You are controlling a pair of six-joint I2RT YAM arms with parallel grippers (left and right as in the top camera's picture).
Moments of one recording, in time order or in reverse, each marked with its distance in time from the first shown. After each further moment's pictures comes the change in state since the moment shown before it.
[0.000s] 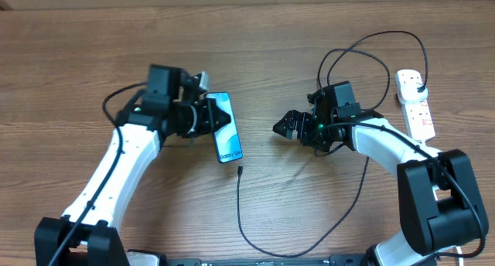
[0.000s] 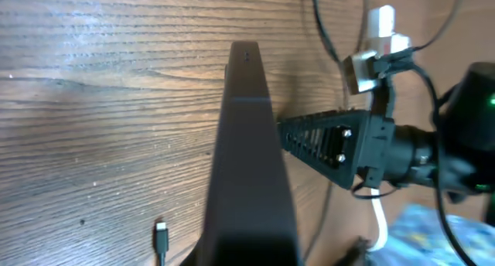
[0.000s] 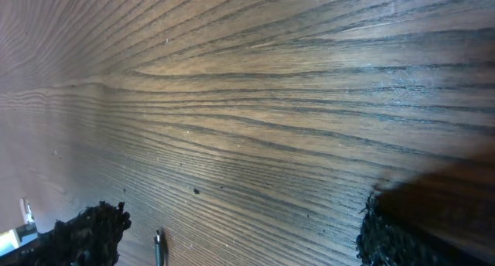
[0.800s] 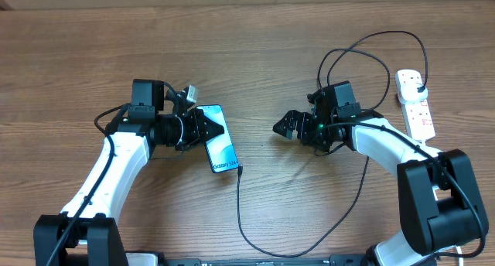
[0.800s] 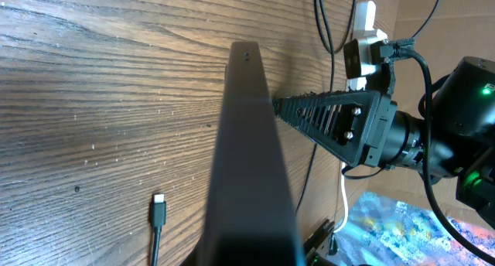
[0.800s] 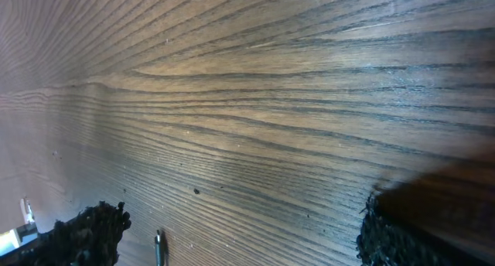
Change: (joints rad) left arm 0.086 0.000 -0.115 0.031 0.140 0.000; right arm -0.001 0.000 0.000 -0.001 0.000 0.000
